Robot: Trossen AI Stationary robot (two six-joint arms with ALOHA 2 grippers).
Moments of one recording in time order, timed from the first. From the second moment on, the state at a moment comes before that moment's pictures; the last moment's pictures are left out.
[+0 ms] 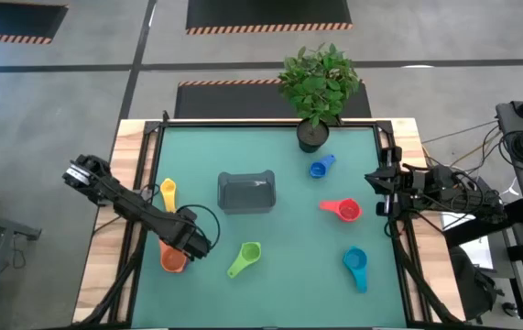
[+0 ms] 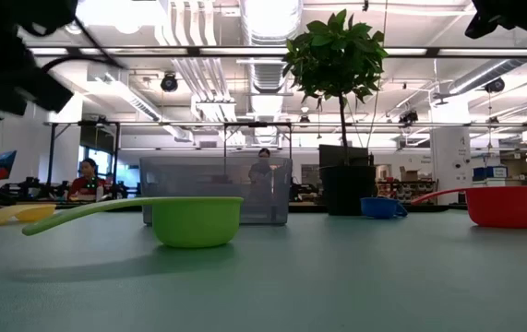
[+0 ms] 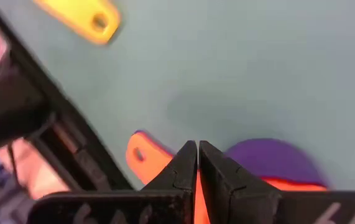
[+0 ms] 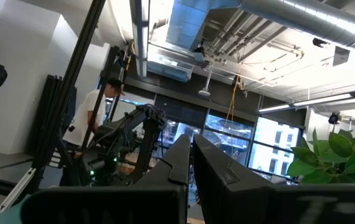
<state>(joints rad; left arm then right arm) -0.50 1.54 0.96 -1.24 0.04 -1.47 -0.09 0.06 0.14 0.40 -0.13 -0.25</state>
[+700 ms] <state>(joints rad) -0.42 1.53 1.24 -1.10 -0.47 -0.73 -0.09 0.06 0.14 0.39 -0.13 -0.15</state>
